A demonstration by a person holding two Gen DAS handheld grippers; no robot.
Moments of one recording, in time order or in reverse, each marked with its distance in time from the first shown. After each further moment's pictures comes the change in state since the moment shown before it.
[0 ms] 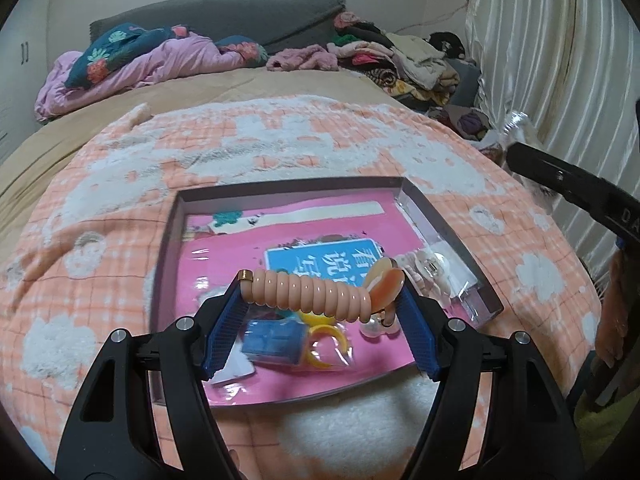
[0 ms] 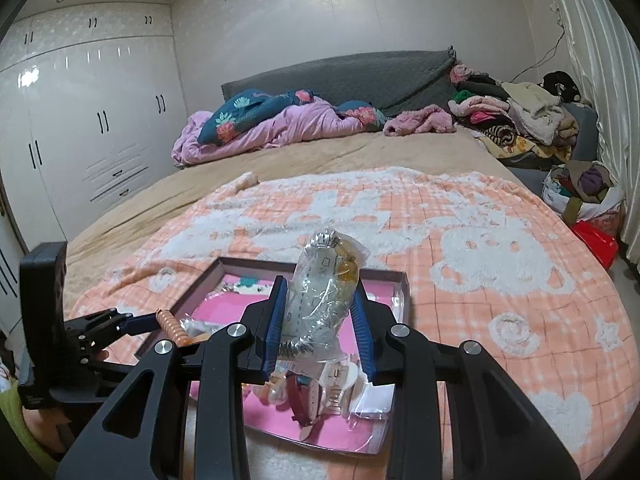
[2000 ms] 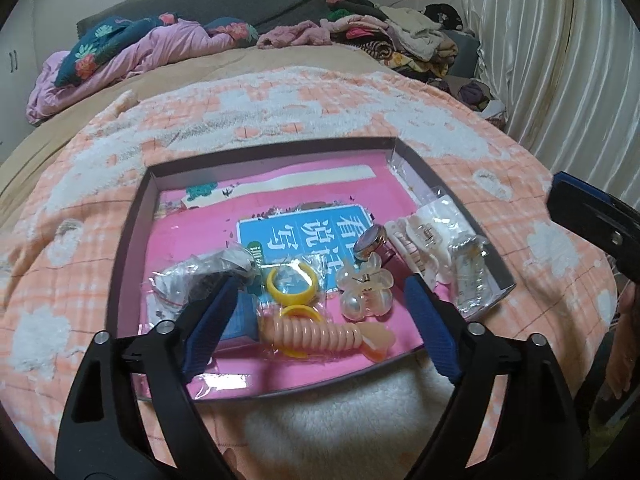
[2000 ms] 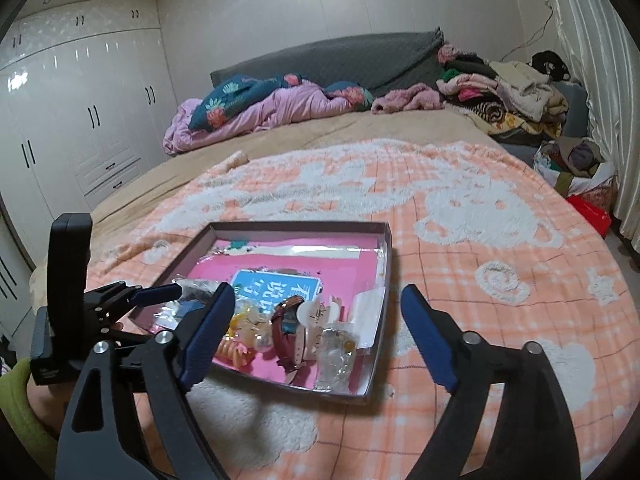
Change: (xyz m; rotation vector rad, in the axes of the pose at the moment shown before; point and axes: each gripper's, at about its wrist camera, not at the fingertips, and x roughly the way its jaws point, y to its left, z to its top) left arm 0.029 -0.019 -0.015 0.040 0.072 0.022; right arm -0.024 -0.010 -0.038 0.036 0.040 -0.020
